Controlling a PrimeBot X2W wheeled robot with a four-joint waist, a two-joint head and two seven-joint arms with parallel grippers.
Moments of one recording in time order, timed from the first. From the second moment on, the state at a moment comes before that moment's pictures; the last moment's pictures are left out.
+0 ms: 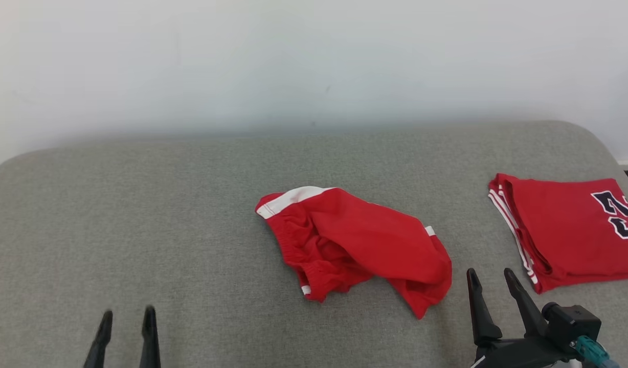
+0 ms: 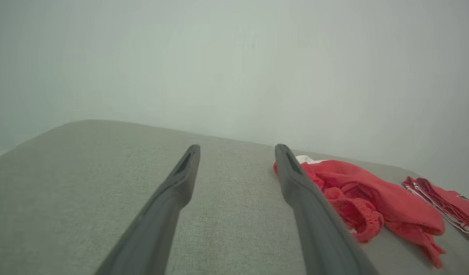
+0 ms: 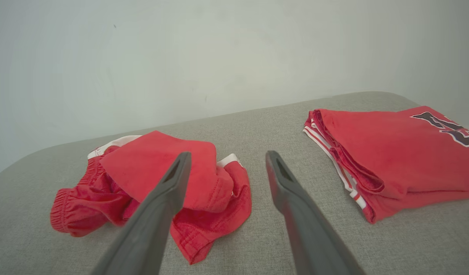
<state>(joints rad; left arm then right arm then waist) 0.13 0.14 -0.01 -0.03 -0.38 -0.12 -0.26 0.00 -0.05 0.00 0.15 0.23 0.13 -0.10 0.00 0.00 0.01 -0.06</state>
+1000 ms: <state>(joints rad) 0.16 0.18 -0.06 0.03 -0.32 -0.08 -0.17 0.07 -0.05 -0.02 0.12 0.15 0.13 0.03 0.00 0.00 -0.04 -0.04</state>
